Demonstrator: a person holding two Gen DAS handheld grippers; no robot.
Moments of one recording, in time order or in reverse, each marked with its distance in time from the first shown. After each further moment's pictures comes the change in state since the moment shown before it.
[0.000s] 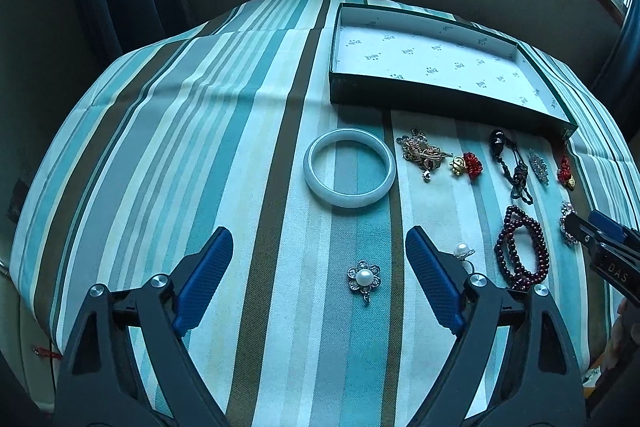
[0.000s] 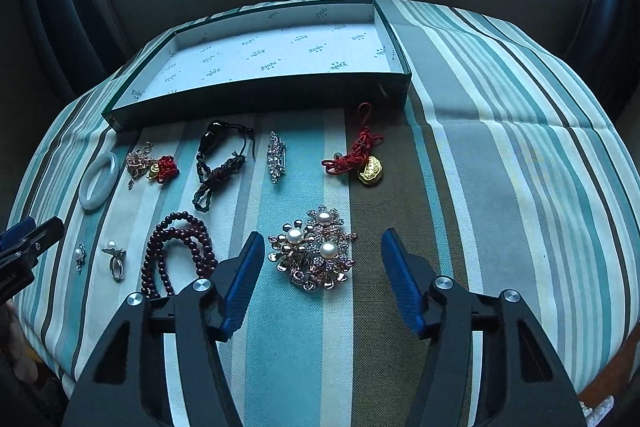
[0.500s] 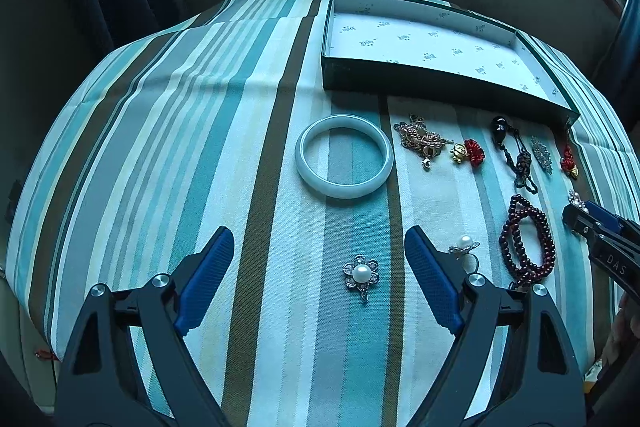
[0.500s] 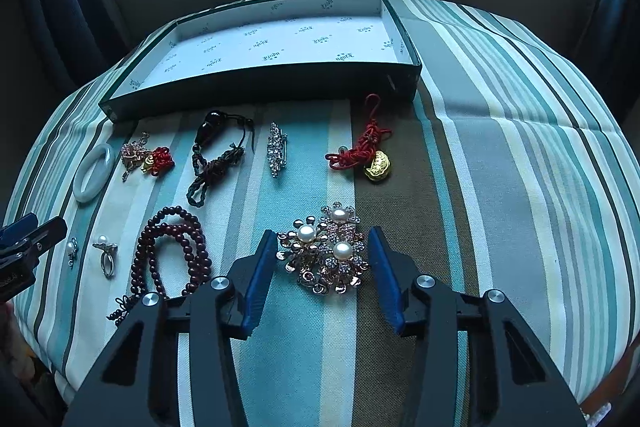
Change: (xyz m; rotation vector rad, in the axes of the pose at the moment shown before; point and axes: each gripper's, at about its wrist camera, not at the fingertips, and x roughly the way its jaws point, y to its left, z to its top) left arm 0.011 -0.003 -0.002 0.015 0.028 -0.010; right arm 0.006 -0.004 0.002 -0.017 0.004 0.014
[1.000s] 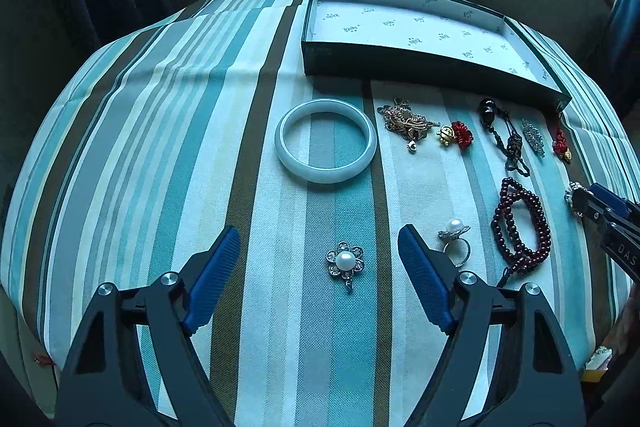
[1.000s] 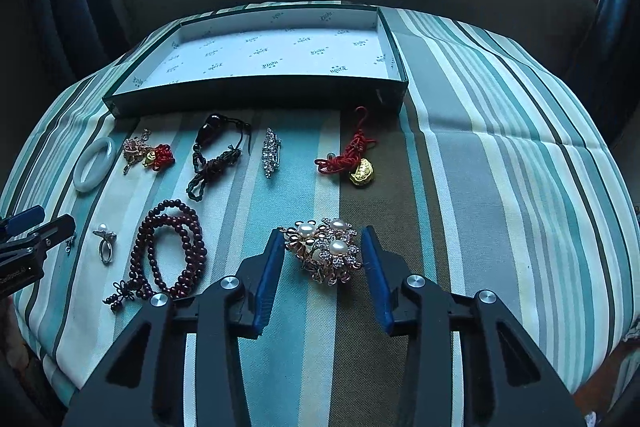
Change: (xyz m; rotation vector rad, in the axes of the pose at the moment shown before) left arm 0.005 -0.008 -0.006 0.030 0.028 -0.031; right arm -0.017 0.001 -0.003 -0.047 -0.030 -0.040
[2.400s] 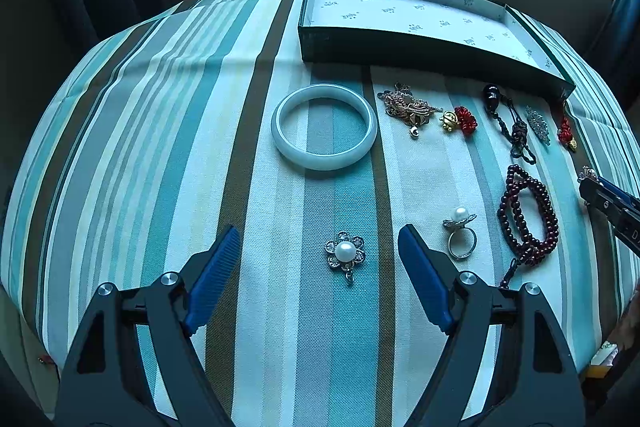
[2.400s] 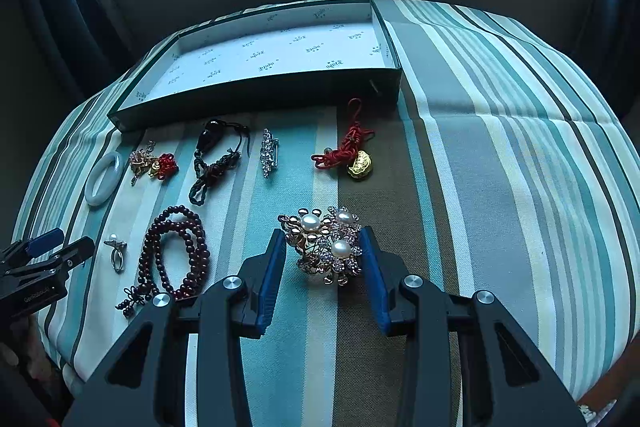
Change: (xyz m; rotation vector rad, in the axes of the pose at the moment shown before) left arm 0.007 -0.001 -0.003 0.009 0.023 0.003; right arm 0.005 -0.009 -0.001 0.072 0.008 0.067
